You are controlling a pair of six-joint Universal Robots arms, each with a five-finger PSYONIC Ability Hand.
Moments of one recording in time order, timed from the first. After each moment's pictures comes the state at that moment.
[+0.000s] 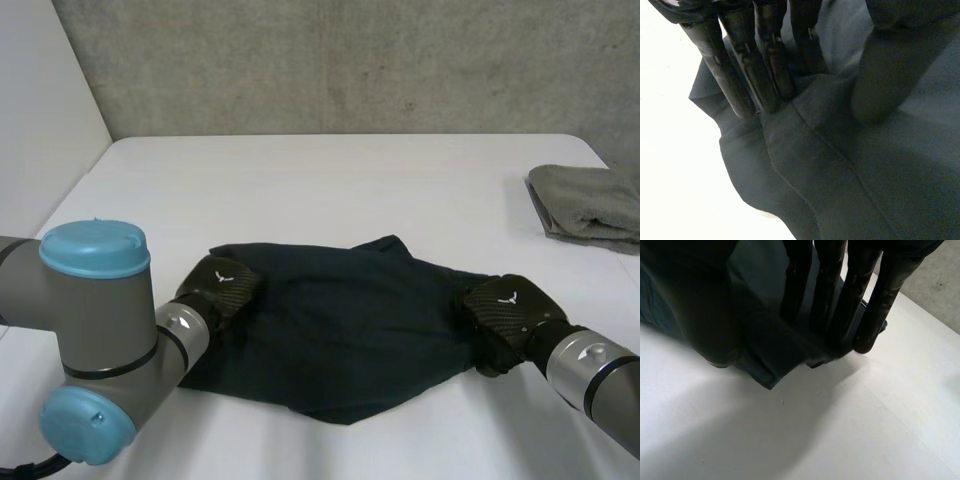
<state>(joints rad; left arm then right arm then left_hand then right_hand) 4.21 -2.02 -1.64 3.20 -1.55 3.53 1.75 -1.38 1.96 -0.05 1.20 2.62 0.88 0.93 0.92 0.92 0.74 0.65 0.79 0.80 0.79 0.59</state>
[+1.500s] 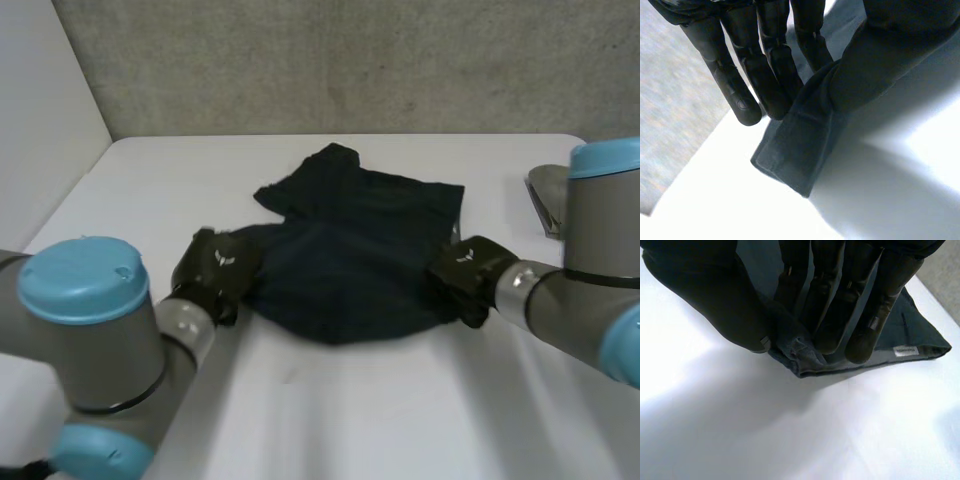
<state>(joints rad) 4.13 -1.90 -1.73 3.32 -1.69 3.68 1.93 -1.12 1.40 0.36 1.39 2.46 1.12 1.20 1.19 1.20 0.99 0.96 1.17 1.19 1.19 0.98</state>
